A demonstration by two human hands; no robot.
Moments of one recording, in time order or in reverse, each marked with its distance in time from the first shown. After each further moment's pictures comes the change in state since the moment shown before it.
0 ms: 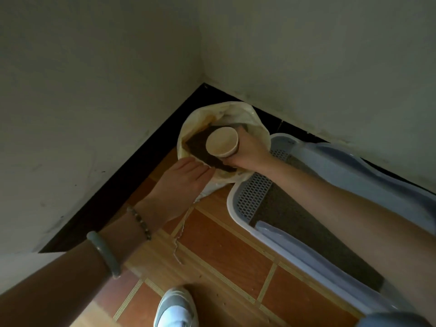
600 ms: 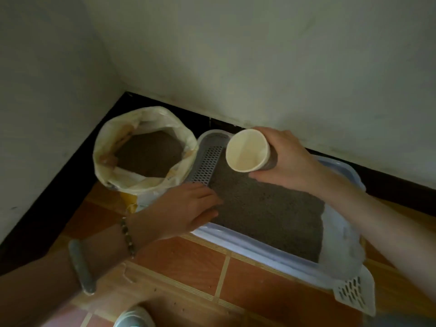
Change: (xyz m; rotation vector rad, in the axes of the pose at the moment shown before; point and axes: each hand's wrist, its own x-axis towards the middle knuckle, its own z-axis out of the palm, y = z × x) left_hand 0.077 0.096 -0.002 -0.417 -0.150 0.310; right_hand -0.161 0.058 -0.141 -0.193 0.177 -0.019
